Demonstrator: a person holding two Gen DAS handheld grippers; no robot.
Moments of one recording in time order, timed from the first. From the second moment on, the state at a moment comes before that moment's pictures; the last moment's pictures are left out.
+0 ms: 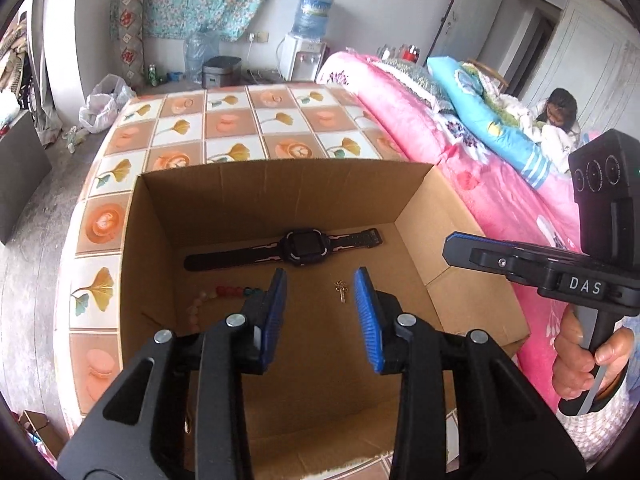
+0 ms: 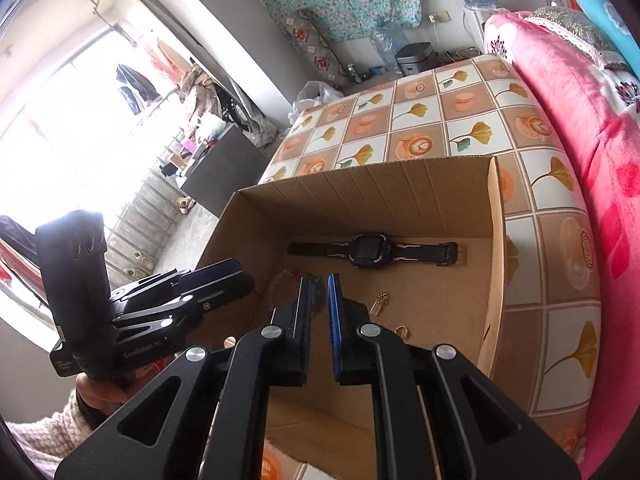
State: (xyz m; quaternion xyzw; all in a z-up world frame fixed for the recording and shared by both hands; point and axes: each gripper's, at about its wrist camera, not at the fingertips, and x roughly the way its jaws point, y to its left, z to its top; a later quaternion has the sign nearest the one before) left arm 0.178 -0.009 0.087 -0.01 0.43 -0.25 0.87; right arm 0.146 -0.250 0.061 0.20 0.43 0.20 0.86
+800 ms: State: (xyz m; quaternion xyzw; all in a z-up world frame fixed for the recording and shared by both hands) left arm 0.027 0.012 -0.017 0.14 0.39 -0.27 0.87; right arm 0.026 -0.169 -0.053 0.13 0.50 0.23 0.83
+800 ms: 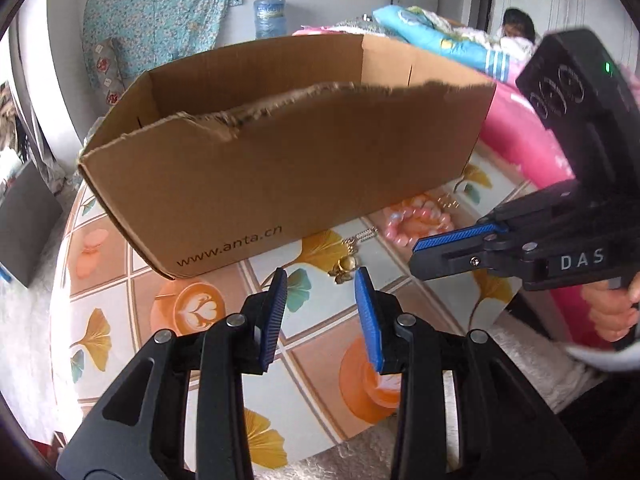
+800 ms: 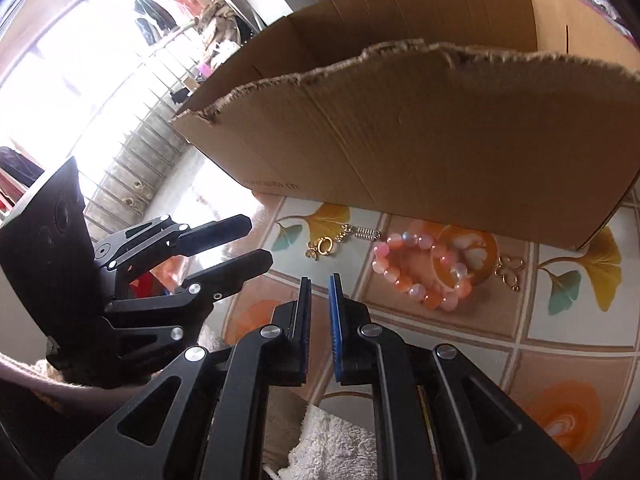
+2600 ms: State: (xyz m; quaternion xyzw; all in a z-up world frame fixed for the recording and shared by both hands) left arm 0.042 -0.002 -0.028 0.15 0.41 -0.28 0.85; right arm 0.033 -0.207 -0.056 0.15 0.49 0.21 0.83
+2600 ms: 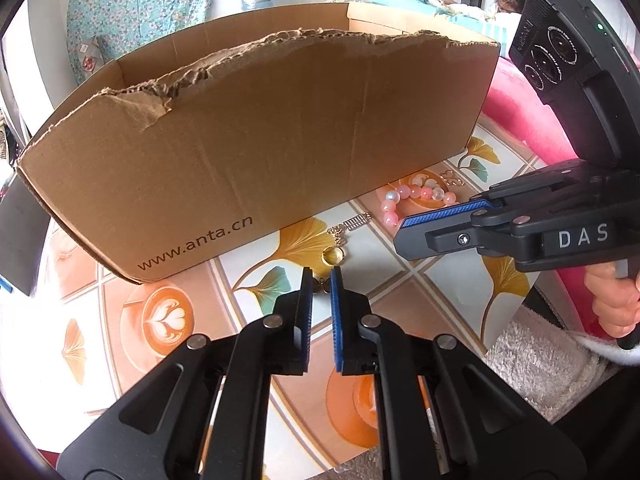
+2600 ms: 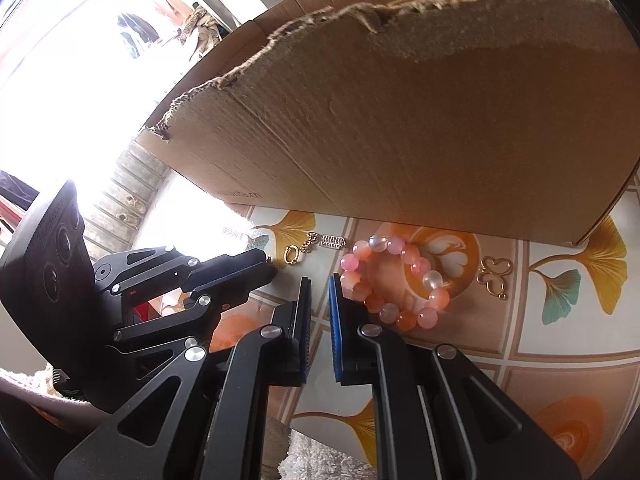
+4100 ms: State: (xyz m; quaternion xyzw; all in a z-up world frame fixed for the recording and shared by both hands) left arm 0.040 0.036 -0.033 0.10 0.41 -0.24 0.87; right arm 0.039 -0.093 -0.045 -0.12 0.44 0.22 0.86
